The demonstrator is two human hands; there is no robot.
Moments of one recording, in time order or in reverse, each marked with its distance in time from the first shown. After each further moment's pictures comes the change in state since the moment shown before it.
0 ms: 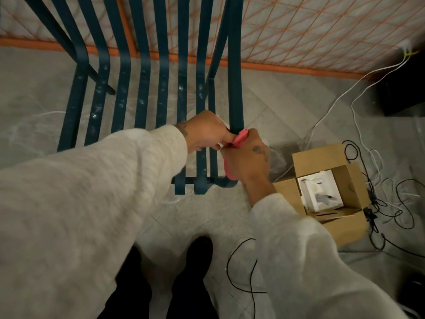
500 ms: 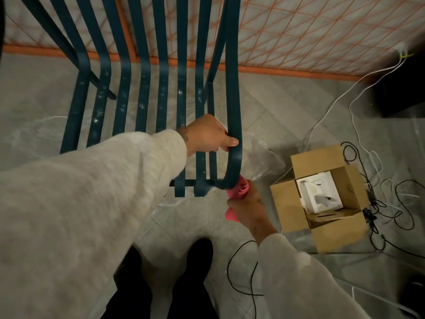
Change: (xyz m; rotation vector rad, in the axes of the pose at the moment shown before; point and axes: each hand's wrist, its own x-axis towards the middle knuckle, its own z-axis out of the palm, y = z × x) left_hand 0.000 -0.001 0.000 0.091 0.017 0.073; right_hand -0.047 0.089 0.017 0.295 -0.262 0.285
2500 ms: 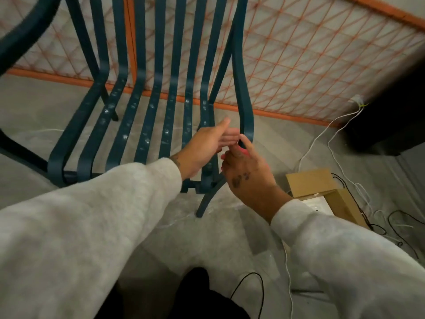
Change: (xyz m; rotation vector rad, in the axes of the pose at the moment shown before) left_hand -0.063 -0.104 0.086 -0.473 0.183 0.427; right_hand -0.013 0.010 0.036 -2.051 0.339 -0.853
